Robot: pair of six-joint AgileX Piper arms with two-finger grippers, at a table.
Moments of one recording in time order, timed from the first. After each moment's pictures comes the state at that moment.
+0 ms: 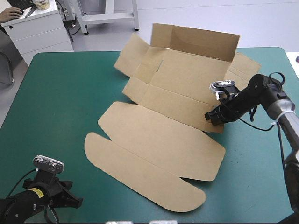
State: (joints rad) left arm -0.10 0.50 -0.49 -0.22 1.05 0.25; right arm 0.07 1.65 -1.32 0.41 1.14 -0.52
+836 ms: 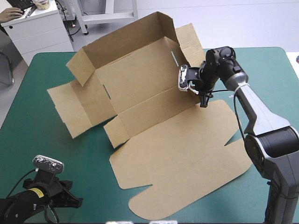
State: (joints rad) left arm -0.10 0.50 -0.49 -0.22 1.05 0.25; right arm 0.32 2.00 -1.94 0.03 1.23 -1.23
